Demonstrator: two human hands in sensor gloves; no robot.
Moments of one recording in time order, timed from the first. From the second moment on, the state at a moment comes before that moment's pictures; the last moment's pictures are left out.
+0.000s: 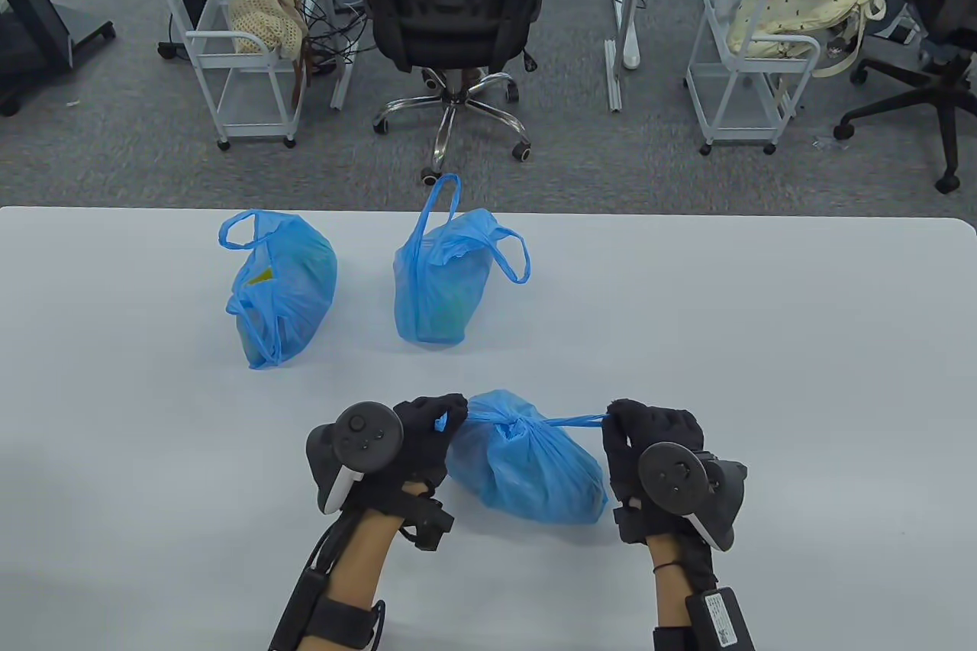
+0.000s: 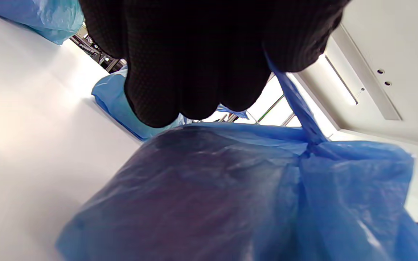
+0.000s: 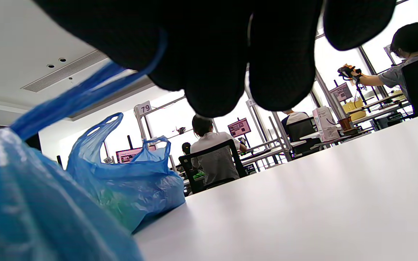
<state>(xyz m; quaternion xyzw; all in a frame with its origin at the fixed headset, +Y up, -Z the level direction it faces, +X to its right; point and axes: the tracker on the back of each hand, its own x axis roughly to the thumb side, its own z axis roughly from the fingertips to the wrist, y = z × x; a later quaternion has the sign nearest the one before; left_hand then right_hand) -0.153 -0.724 -0.314 0.04 -0.09 0.36 0.93 0.178 -0.709 -0.282 0.02 -0.22 0.95 0.21</state>
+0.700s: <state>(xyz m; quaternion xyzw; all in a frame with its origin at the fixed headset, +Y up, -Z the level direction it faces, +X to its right) -0.171 -0.754 -0.325 -0.06 -0.10 0.32 0.94 0.176 -0.704 -0.275 0.00 -0.28 0.94 0.18</state>
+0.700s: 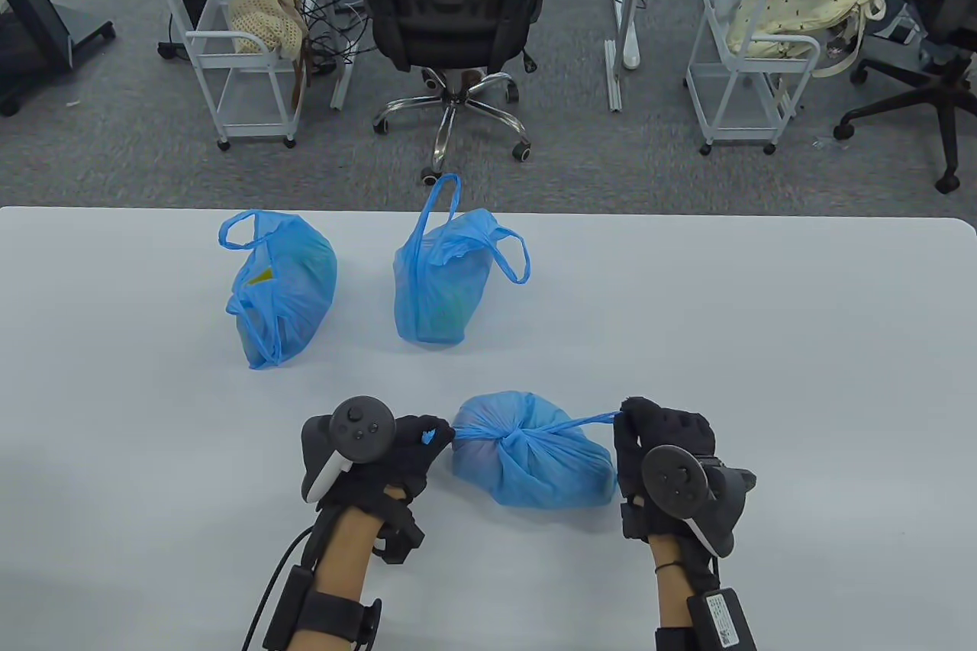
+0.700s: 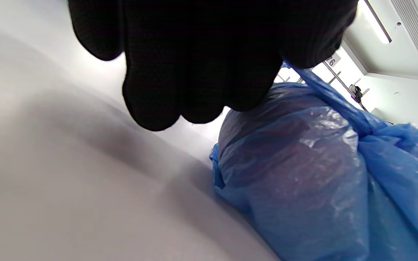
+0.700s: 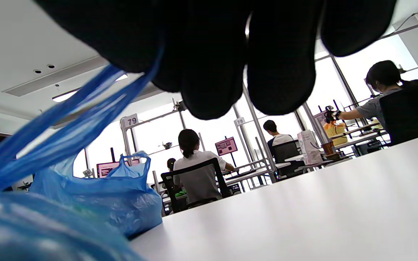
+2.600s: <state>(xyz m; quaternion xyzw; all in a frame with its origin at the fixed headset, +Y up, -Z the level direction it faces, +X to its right) -0.182 -0.756 -0.327 -0.07 -0.08 0.39 0.91 0.037 -0.718 -0.258 0.25 -0.23 0.94 -0.05</state>
